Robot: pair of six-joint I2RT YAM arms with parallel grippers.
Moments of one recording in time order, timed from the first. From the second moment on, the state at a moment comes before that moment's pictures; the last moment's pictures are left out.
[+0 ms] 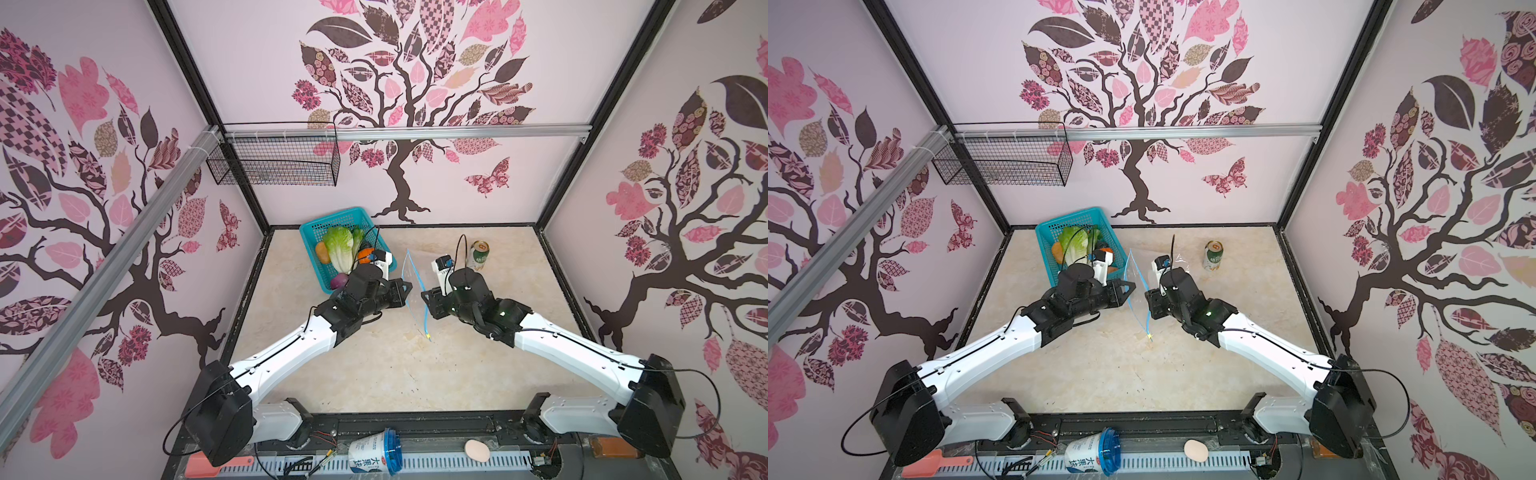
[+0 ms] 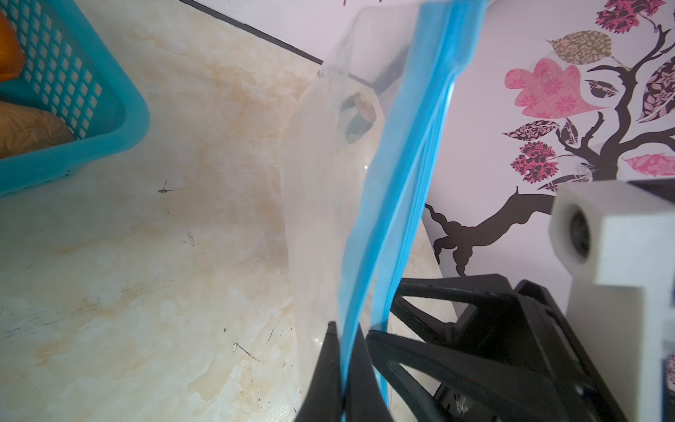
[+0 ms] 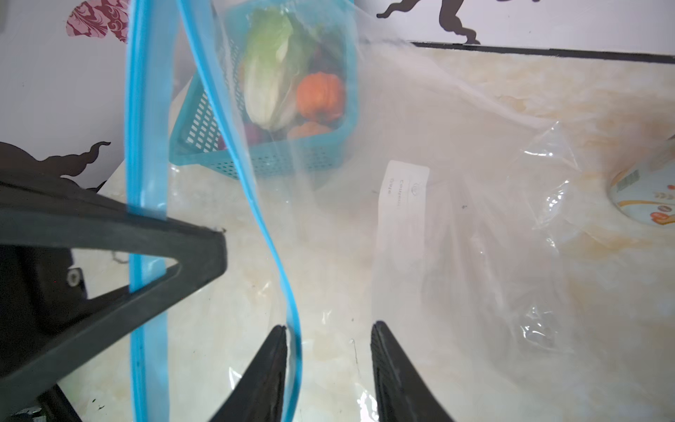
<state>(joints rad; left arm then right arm) -0.70 1.30 0.95 -0.07 0.16 -0.75 0.76 1.27 0.96 -0.27 0.09 0.37</state>
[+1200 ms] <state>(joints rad) -0.72 1.51 1.05 -0.18 0.14 -0.65 0.76 1.12 1.12 -0.52 0.31 0.38</state>
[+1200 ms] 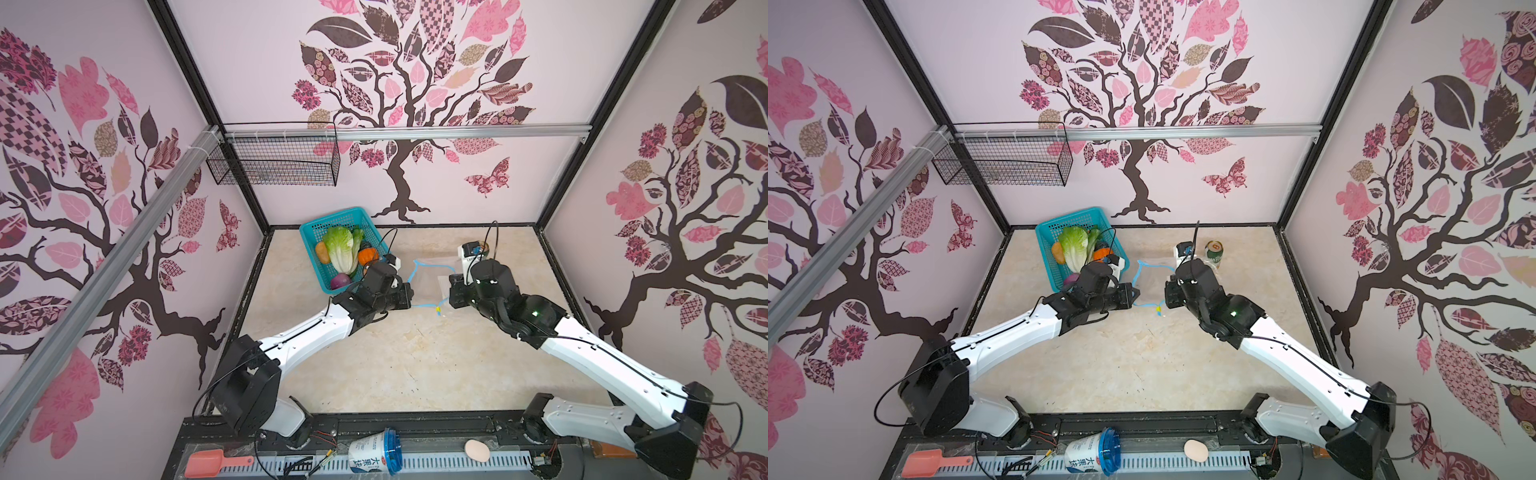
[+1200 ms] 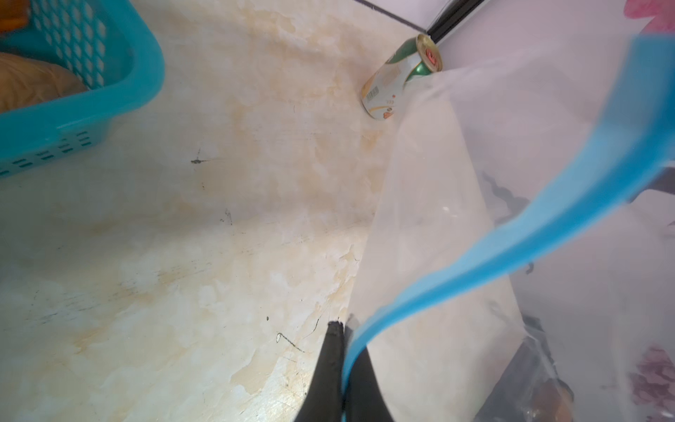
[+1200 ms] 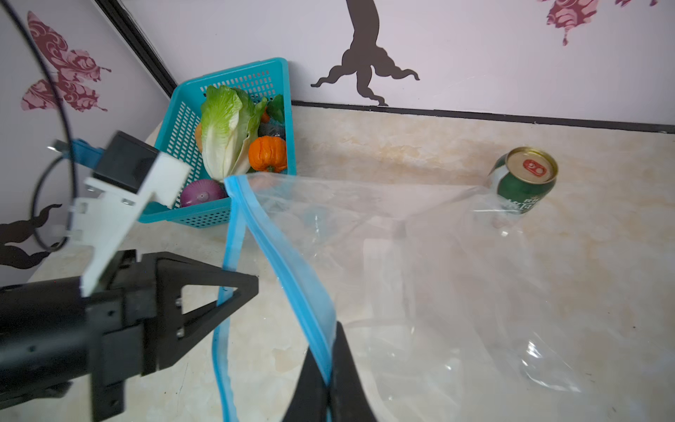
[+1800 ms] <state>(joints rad) -0.71 1.57 1.10 -0.26 0.17 -0.61 0.69 1.25 0.93 -0.48 0.27 0.46</state>
